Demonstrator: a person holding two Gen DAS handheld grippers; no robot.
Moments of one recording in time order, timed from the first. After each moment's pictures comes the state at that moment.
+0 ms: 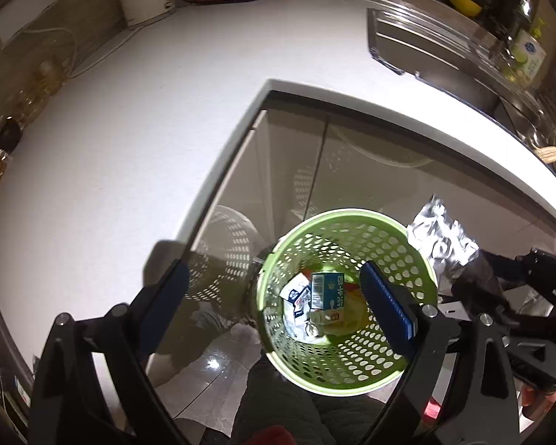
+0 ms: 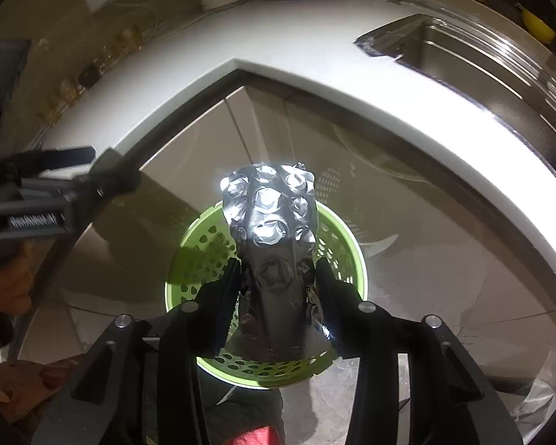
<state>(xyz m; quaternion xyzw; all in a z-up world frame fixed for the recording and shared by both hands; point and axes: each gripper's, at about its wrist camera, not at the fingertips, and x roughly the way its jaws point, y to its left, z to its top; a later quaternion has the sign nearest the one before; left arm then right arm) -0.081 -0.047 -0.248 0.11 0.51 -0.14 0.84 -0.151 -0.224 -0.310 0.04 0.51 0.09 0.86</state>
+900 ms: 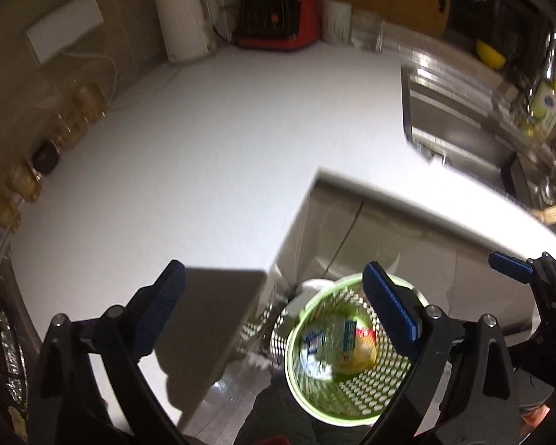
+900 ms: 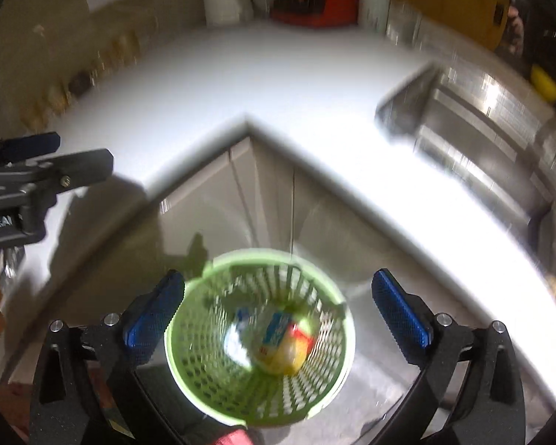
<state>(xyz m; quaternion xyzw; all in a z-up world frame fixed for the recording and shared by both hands) -0.046 -0.034 -0.170 0.08 0.45 -0.10 0.88 -0.094 -0.192 -0.239 -0.01 0.48 0.05 0.88</state>
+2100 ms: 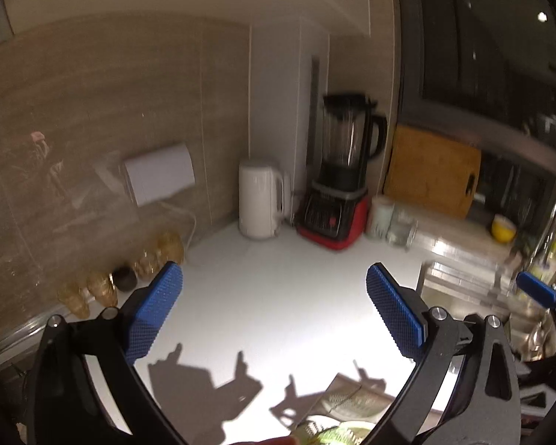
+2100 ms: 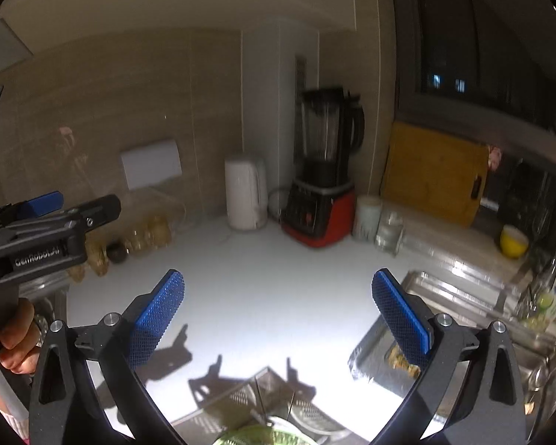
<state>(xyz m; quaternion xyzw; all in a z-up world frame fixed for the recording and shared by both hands) -0.048 0.022 0.071 -0.01 0.22 -0.02 0.98 -0.072 -0.164 0.017 -0.03 0.21 0.06 0.98</state>
